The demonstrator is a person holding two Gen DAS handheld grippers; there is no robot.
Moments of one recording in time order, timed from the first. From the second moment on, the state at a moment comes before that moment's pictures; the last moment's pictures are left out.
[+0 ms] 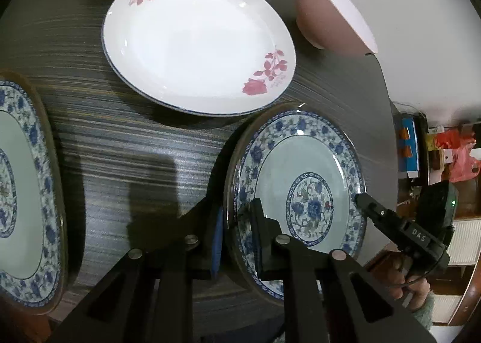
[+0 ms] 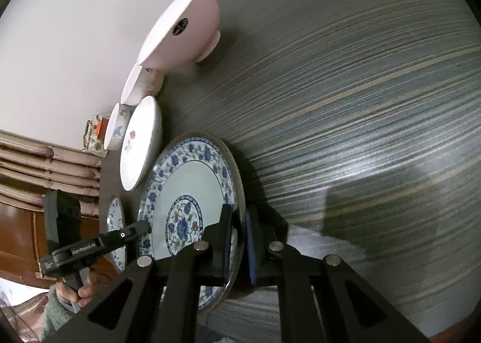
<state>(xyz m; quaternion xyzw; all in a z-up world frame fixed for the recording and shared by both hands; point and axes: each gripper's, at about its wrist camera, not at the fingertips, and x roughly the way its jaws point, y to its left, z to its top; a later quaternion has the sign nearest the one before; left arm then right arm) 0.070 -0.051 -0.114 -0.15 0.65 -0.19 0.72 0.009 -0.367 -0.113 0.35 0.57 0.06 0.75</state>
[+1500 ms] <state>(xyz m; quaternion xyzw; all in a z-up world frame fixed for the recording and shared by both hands) 0.048 0.241 -0.070 -0.25 0.58 -0.01 0.78 0.097 -0.084 -0.101 0.23 0.61 0.21 0.72</state>
